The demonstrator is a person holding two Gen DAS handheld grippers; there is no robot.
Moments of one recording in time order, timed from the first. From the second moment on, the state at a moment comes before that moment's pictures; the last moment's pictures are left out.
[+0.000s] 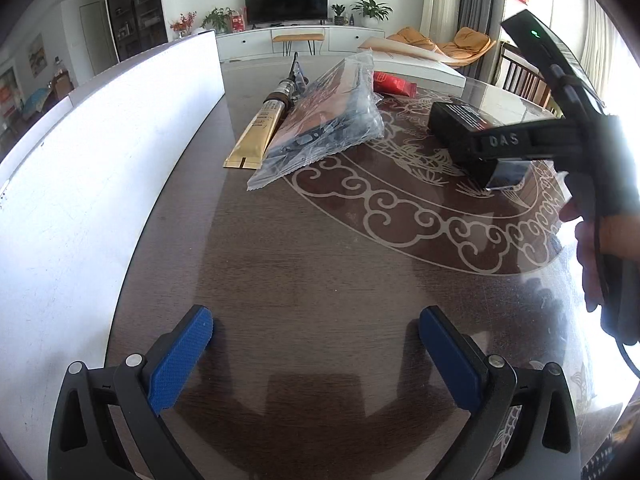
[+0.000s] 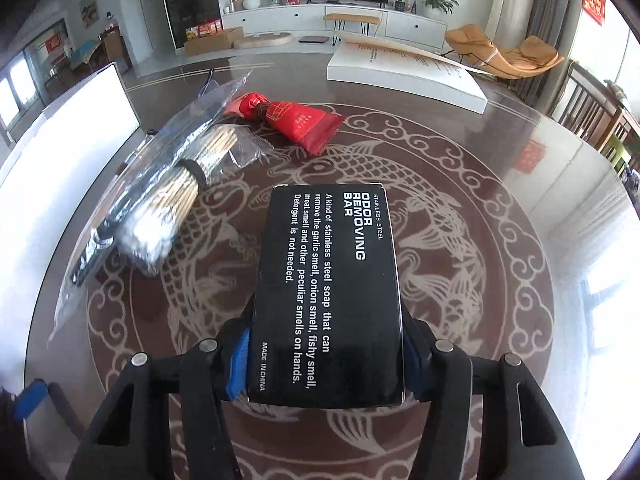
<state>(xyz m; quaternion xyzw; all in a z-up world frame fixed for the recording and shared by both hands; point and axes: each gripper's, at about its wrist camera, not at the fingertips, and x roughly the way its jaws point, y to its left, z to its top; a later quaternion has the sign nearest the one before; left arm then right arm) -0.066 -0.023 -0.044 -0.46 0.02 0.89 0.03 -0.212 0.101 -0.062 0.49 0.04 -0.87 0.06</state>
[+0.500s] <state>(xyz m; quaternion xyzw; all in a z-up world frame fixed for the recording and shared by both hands) -0.066 -0.023 -0.045 -0.46 0.02 0.89 0.03 -0.092 0.204 -0.059 0.44 0.00 -0.90 0.01</state>
